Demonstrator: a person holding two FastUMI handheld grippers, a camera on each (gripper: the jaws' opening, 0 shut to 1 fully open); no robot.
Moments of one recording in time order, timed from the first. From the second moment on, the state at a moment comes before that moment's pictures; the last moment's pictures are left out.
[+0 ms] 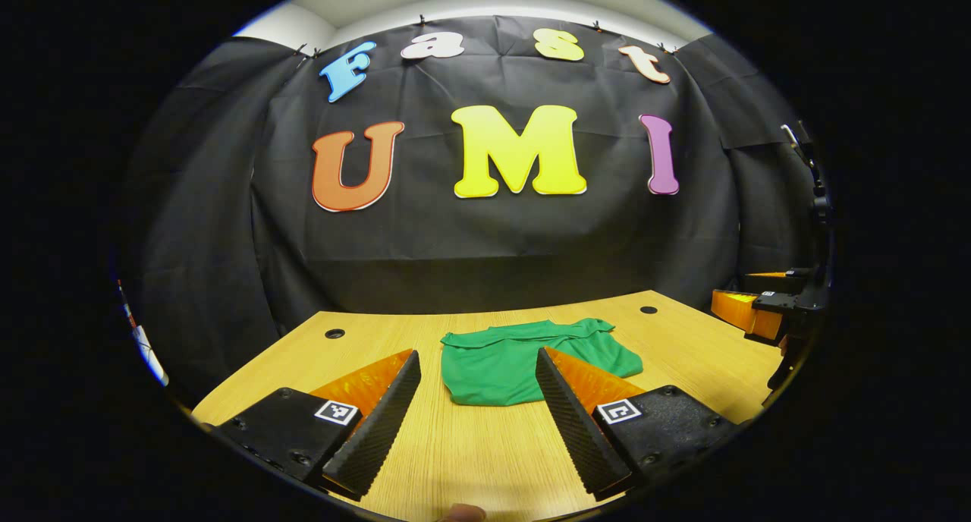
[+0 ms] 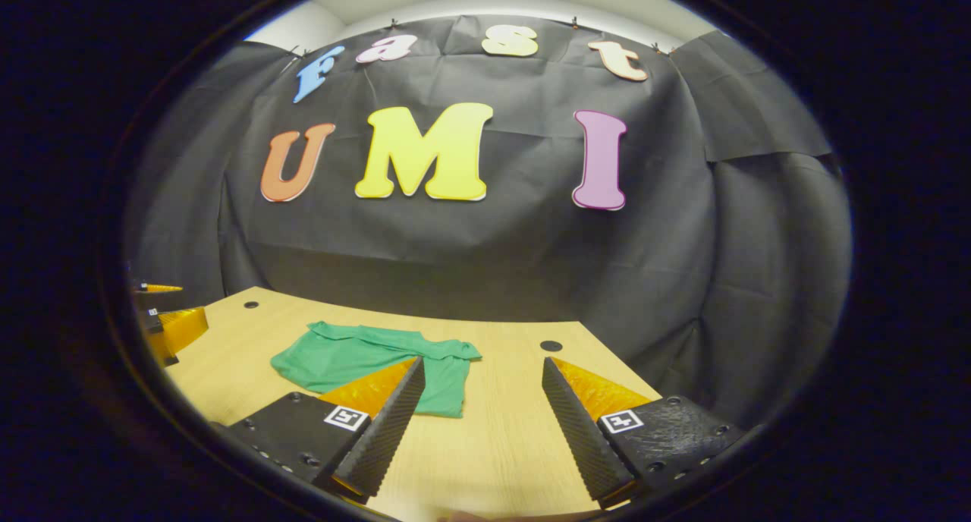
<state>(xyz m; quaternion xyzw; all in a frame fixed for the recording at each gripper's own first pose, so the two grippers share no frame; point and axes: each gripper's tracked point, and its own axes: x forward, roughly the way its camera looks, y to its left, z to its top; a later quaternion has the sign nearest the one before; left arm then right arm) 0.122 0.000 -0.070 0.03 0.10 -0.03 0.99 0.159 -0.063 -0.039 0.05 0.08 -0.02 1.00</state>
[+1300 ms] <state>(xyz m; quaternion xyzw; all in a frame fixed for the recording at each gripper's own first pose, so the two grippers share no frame) -0.007 -0.027 -0.041 0.00 0.05 -0.03 1.00 -0.016 -0.040 -0.018 0.01 -0.01 0.01 1.00</state>
